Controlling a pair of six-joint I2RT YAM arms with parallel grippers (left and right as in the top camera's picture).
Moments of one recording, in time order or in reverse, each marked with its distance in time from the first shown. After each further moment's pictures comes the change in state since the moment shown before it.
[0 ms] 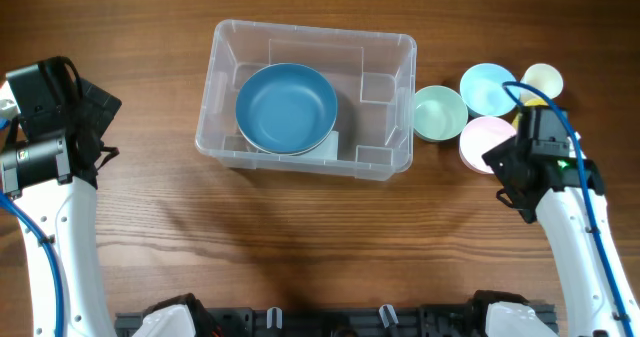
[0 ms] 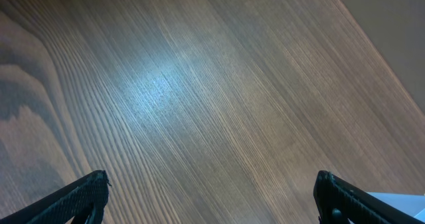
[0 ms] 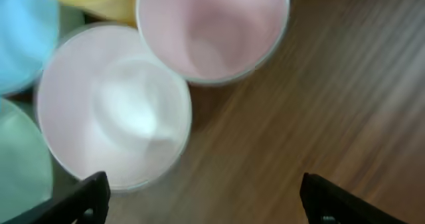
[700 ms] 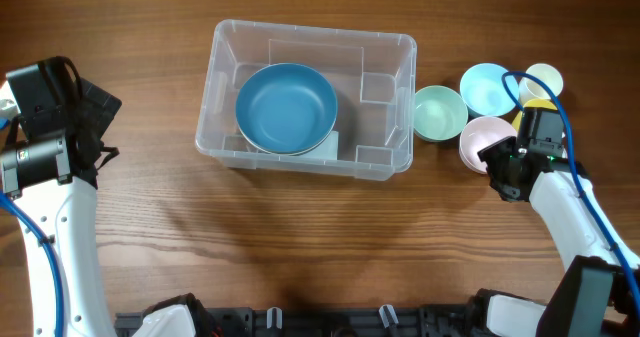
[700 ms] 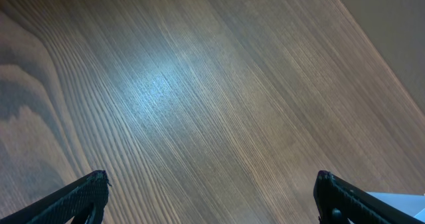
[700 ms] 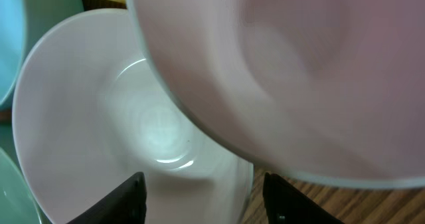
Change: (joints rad) left arm 0.000 0.000 0.000 0.000 0.000 0.000; right arm -0.066 0.201 -0.106 0.341 -0.186 -0.013
